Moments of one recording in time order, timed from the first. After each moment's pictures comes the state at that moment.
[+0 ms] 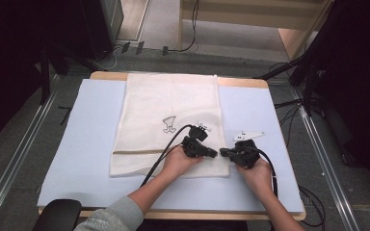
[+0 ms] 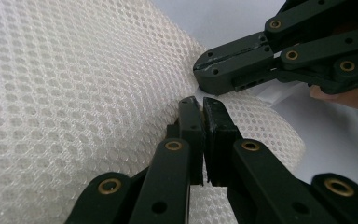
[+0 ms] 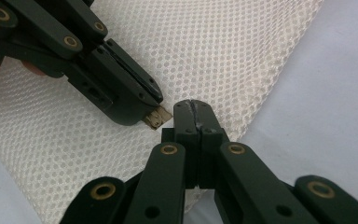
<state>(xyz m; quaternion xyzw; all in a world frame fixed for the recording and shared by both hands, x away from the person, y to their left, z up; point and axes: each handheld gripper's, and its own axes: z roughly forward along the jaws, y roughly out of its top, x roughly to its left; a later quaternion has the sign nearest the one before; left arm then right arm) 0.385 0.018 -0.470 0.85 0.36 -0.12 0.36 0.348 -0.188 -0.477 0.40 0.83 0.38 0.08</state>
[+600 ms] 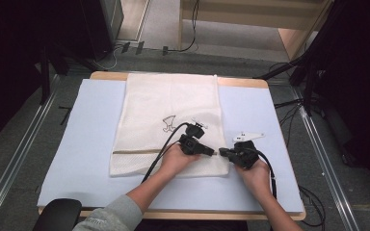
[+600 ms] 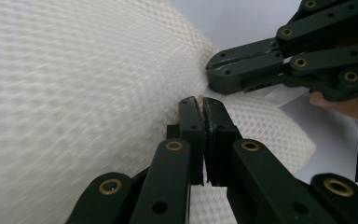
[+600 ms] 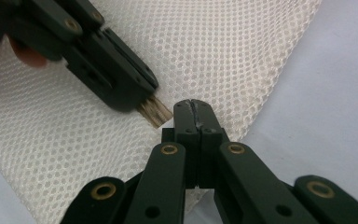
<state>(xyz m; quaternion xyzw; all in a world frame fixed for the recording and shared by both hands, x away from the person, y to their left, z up) 0.393 0.036 -0.465 0.85 0.38 -0.13 0.35 0.346 -0.185 -0.479 0.40 0.83 0.39 0.09</state>
